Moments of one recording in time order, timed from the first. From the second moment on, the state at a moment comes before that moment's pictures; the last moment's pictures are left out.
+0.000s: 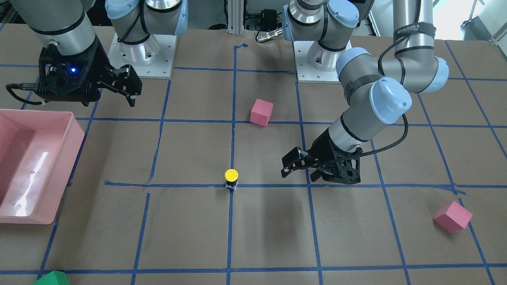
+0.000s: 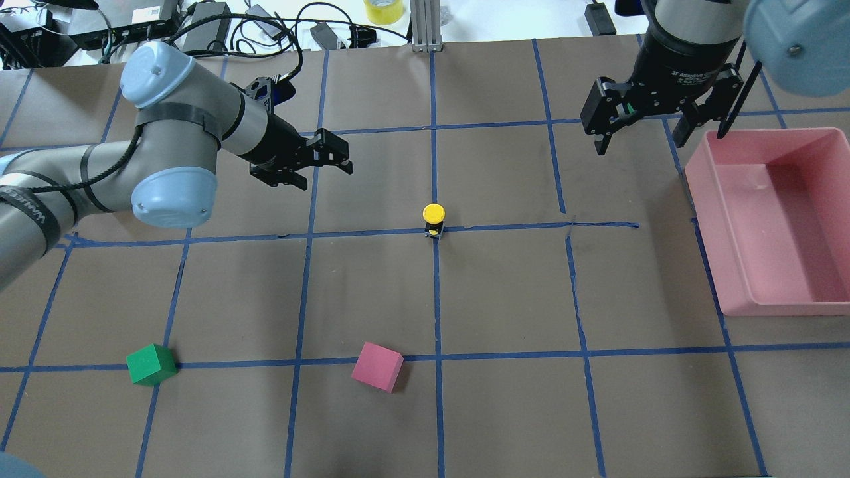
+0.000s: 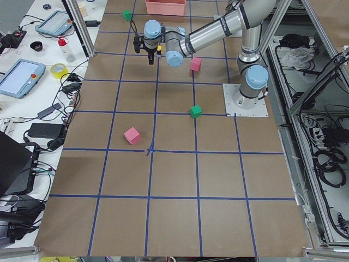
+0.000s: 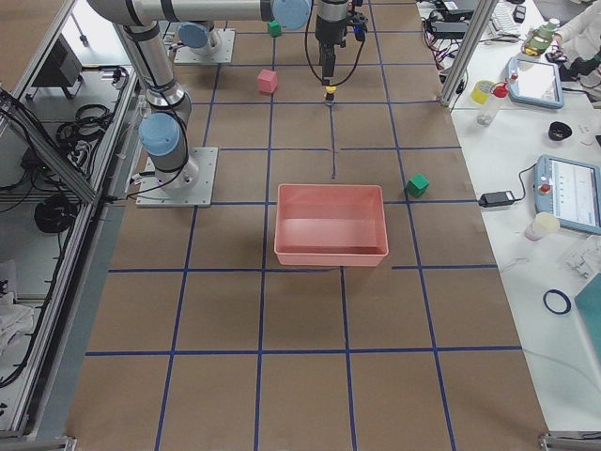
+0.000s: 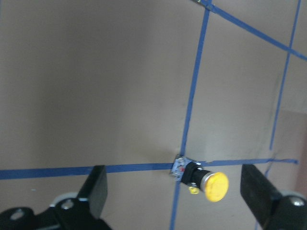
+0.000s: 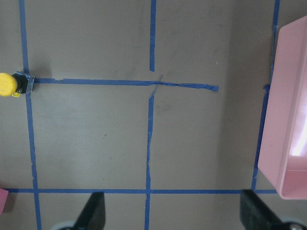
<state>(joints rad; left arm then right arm) -1.51 -1.81 -1.82 -1.01 1.24 0.00 1.57 -1.53 1.52 -1.51 -1.61 -0.04</state>
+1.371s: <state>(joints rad) -1.52 -1.55 -1.58 -1.42 1.53 0.03 1.58 -1.53 1.52 -1.52 -1.58 -0.04</state>
